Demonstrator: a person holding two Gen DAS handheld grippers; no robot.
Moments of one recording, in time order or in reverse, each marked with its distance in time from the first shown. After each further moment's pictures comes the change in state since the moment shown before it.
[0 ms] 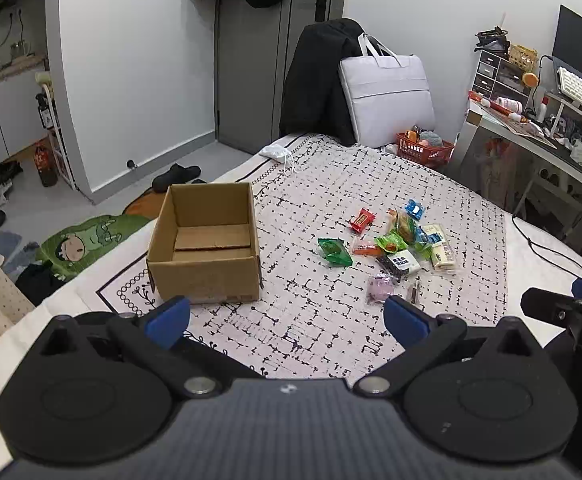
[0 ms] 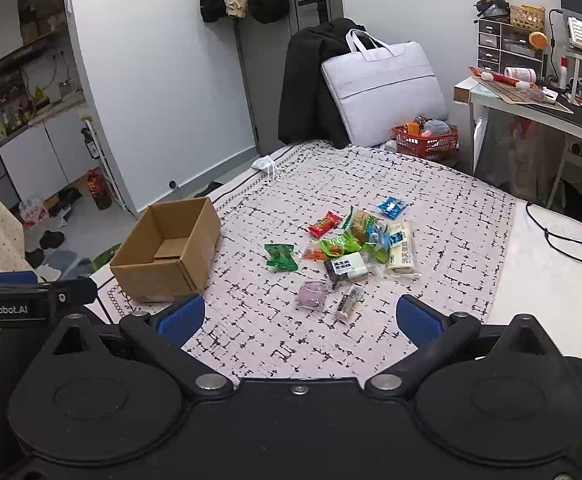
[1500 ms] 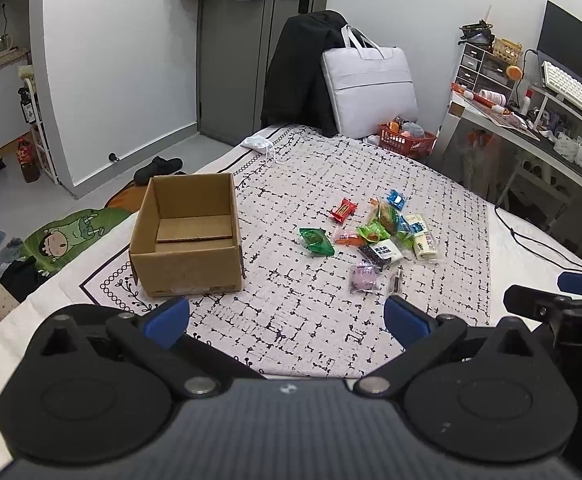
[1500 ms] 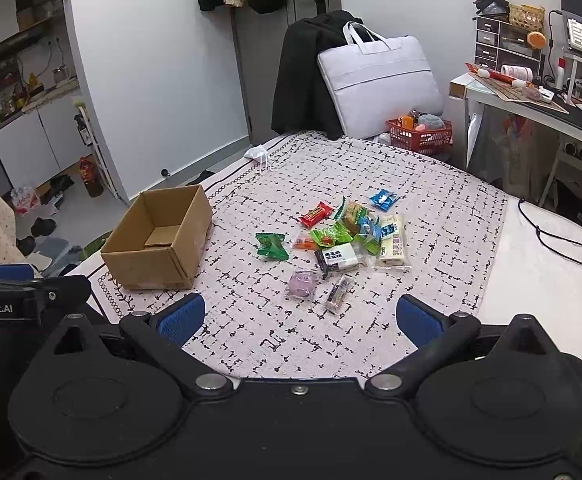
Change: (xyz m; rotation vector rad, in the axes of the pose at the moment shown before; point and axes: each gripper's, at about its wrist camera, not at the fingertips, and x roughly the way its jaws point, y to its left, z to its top) left arm 0.001 0.005 -0.004 0.004 0.028 -0.064; right arm 0.001 -0.001 -0.003 -0.015 0.030 -0.027
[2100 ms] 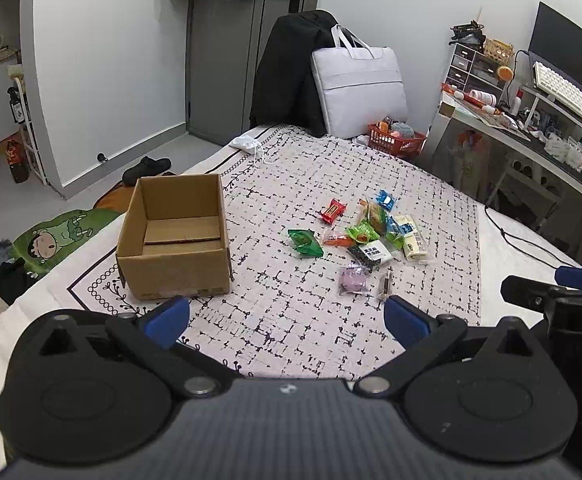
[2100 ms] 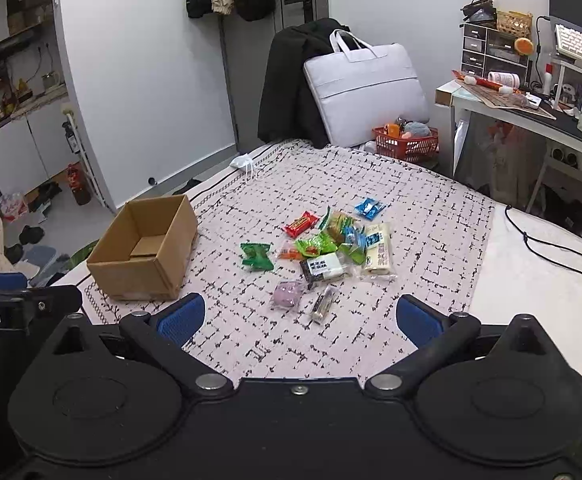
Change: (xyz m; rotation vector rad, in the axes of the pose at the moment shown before) left arm 0.006 -0.003 0.003 -0.002 -0.002 -0.039; right arm 0.002 -0.008 0.006 0.015 -0.034 -0.028
